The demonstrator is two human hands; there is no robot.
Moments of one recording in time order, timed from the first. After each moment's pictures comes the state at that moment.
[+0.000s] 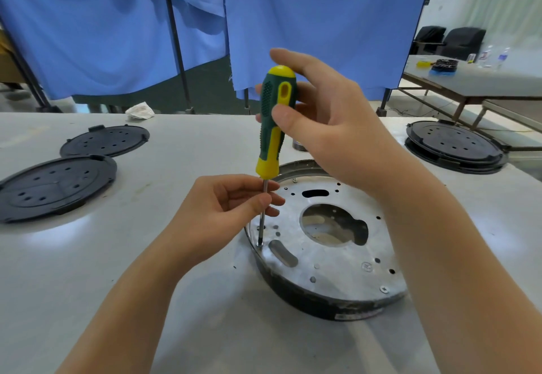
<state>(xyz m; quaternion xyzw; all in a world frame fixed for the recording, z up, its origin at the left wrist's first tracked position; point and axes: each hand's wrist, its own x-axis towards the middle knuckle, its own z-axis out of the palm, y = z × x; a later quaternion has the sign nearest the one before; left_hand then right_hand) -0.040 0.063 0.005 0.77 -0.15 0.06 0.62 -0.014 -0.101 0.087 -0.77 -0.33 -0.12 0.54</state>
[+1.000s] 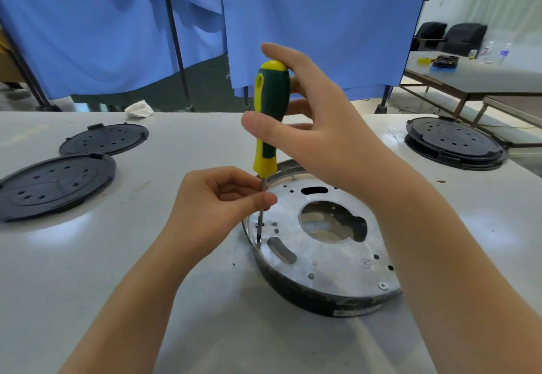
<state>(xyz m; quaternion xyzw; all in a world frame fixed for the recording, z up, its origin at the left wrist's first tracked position) -0.039 0.059 0.006 0.76 -0.10 0.13 0.63 -0.012 -0.097 0.079 -0.80 -0.32 -0.15 0.49</state>
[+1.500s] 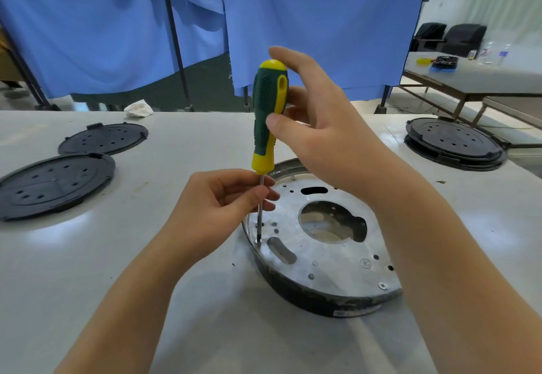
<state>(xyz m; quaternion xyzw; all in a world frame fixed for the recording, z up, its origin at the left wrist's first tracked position) -0.038 0.061 0.003 0.76 -0.14 0.10 0.63 -0.010 -0.098 0.078 -0.78 -0.32 -0.12 0.52</state>
